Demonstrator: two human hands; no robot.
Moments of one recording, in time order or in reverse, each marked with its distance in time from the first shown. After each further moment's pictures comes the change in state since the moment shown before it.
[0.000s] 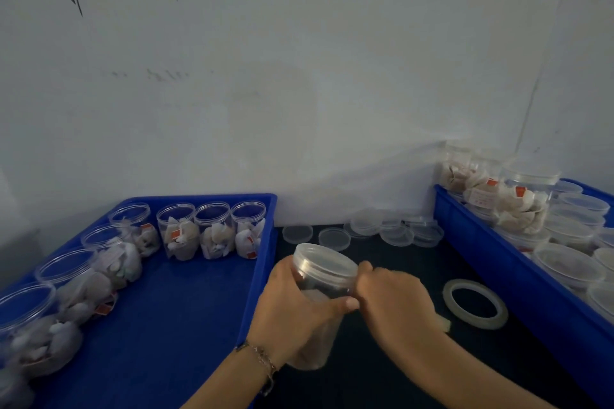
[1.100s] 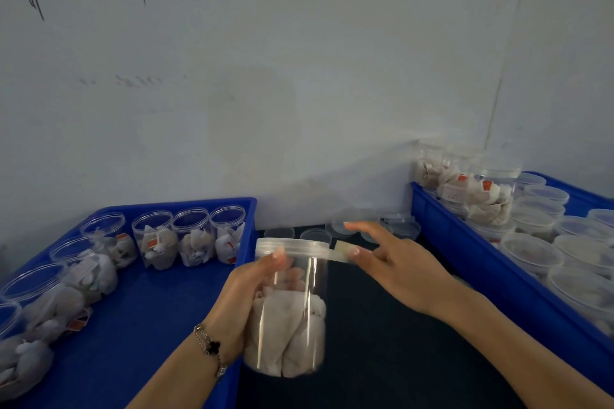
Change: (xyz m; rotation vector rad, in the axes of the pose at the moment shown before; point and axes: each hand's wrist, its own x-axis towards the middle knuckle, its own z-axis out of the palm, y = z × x) left_hand -0.003 0.020 -0.026 -0.644 -0.204 -0.168; right_hand -0.009 0.064 -0.028 0.641 0.129 -0.187
